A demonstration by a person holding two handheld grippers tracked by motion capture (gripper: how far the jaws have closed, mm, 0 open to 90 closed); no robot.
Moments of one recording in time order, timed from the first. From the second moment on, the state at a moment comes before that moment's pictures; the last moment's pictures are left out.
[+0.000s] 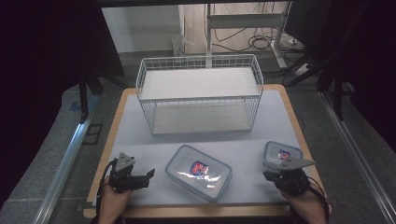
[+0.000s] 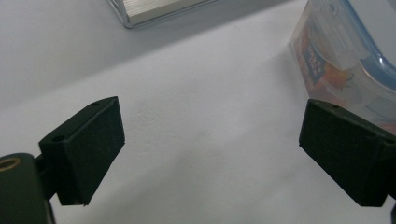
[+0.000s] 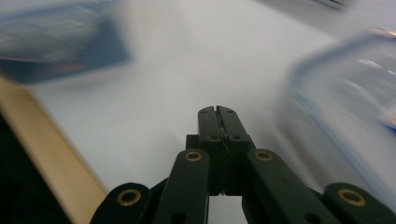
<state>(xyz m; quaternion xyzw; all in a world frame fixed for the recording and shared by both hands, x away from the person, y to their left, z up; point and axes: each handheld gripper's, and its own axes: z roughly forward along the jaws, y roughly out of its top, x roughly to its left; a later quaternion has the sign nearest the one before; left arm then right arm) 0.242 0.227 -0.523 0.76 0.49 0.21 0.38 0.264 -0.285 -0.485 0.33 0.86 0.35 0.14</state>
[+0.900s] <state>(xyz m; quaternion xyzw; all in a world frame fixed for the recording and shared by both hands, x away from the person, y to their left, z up) 0.242 0.228 -0.524 0.76 0.49 0.23 0.37 0.214 -0.152 -0.514 0.15 0.90 0.40 0.00</state>
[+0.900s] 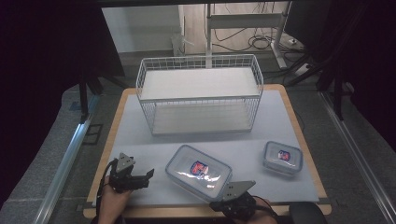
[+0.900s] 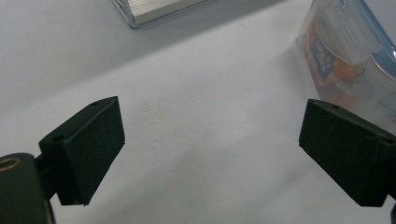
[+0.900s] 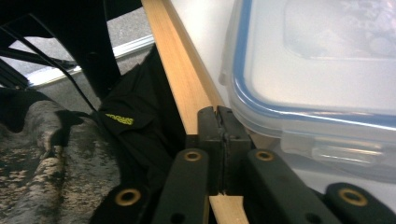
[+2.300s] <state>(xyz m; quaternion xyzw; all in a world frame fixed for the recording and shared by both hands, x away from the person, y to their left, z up) 0.244 0.214 -0.526 0.77 0.47 0.21 0.37 0.278 -0.192 -0.508 0.24 0.89 0.38 0.07</state>
